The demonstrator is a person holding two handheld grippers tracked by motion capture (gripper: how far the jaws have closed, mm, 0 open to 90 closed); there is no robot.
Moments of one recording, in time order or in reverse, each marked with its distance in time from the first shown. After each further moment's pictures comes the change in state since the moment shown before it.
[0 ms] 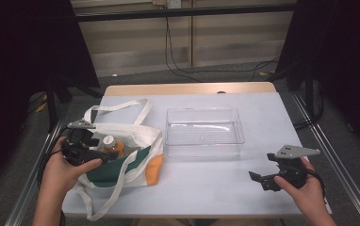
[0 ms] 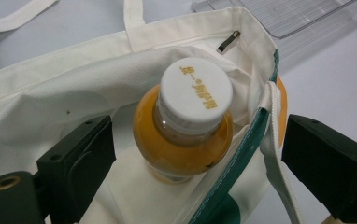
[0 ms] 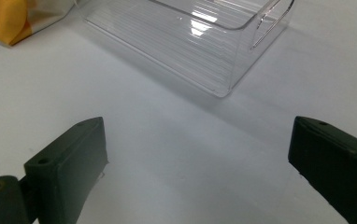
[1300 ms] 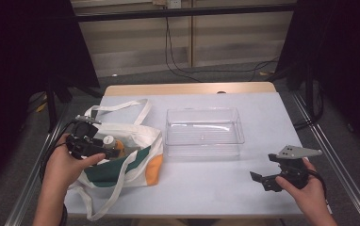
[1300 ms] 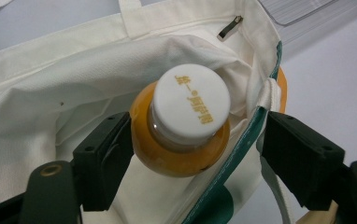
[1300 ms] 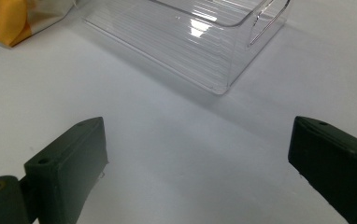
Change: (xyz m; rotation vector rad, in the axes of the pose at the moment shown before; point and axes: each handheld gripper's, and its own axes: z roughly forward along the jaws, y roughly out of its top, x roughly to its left) left arm -0.001 0.018 0.004 0.119 -0.002 -0.021; right arm -0.001 -0.002 -0.002 -0.004 -0.003 0.014
